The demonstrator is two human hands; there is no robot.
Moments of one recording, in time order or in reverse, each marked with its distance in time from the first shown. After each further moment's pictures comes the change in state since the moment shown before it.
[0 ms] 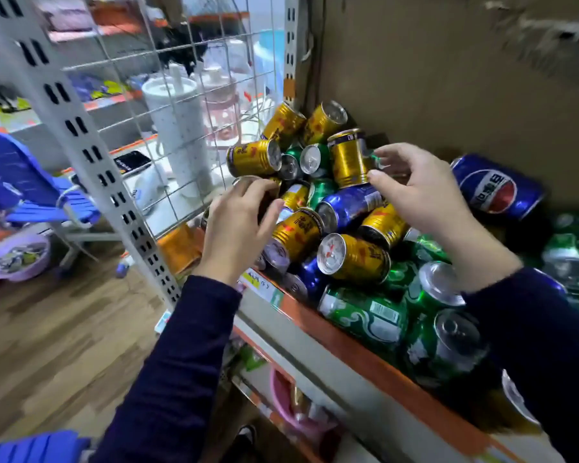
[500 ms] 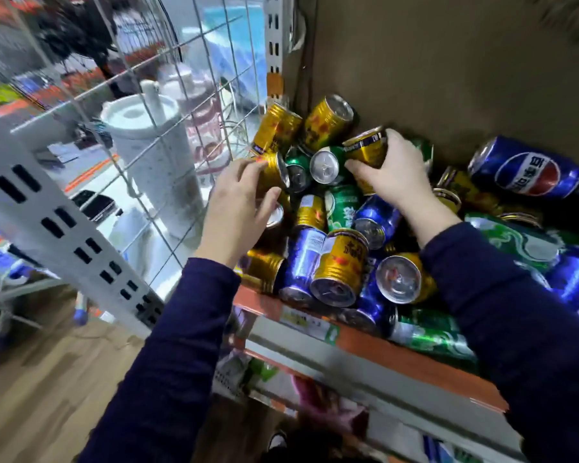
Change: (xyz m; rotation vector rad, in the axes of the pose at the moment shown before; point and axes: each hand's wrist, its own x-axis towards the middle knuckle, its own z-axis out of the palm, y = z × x) left_hand 0.102 -0.102 0.024 -0.163 -0.145 0.191; right_hand 0.085 0.010 0.093 -0.372 0.128 0.431
